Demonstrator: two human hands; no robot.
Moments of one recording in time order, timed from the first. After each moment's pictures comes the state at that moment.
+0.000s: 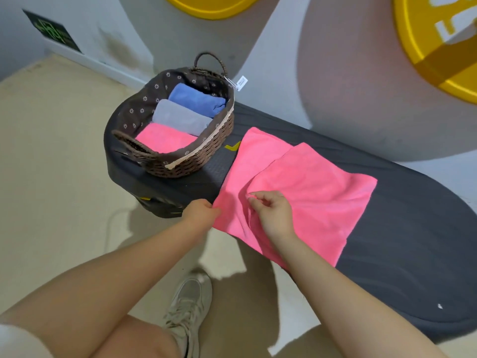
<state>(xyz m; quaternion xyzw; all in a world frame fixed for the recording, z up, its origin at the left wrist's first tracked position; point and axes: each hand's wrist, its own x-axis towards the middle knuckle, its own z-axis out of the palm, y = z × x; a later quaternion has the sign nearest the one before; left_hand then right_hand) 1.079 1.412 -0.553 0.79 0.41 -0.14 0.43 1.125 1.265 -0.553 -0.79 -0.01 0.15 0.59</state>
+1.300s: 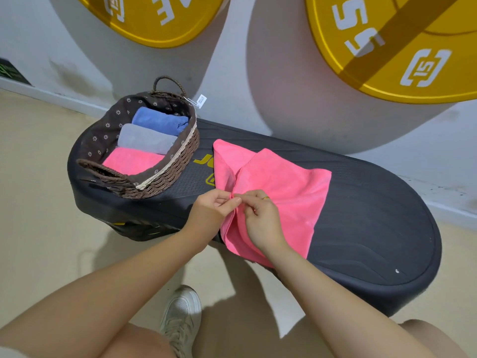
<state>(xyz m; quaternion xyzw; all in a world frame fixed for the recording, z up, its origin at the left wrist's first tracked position) 1.094 1.353 -0.500 0.74 0.20 -0.03 0.65 1.105 1.235 -0.504 -0.84 -0.09 0.06 0.53</state>
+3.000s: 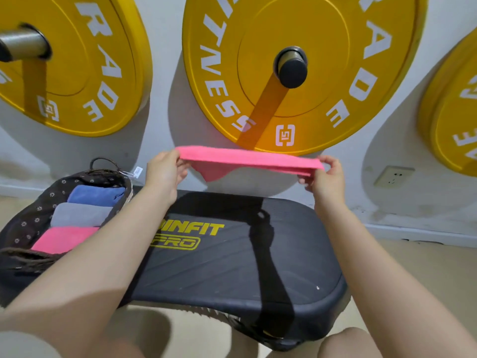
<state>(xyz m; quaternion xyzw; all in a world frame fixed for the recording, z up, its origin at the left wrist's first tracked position) 1.212 1.287 -0.345 0.57 0.21 0.09 0.79 1.189 1.015 -0.353 -0.68 0.20 -0.16 0.69</state>
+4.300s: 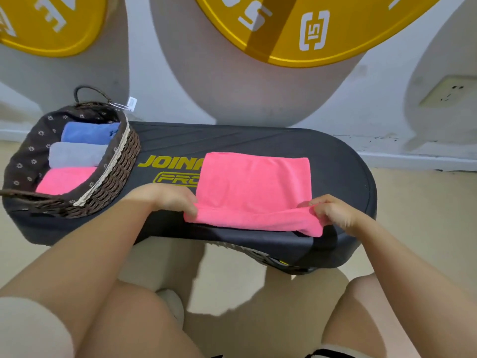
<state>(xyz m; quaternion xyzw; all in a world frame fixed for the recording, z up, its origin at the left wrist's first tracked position) 1.158 1.339 -0.491 0.85 -0.08 -0.48 0.21 1.107 0.981 -0.513 -0.80 0.09 0.32 0.51</state>
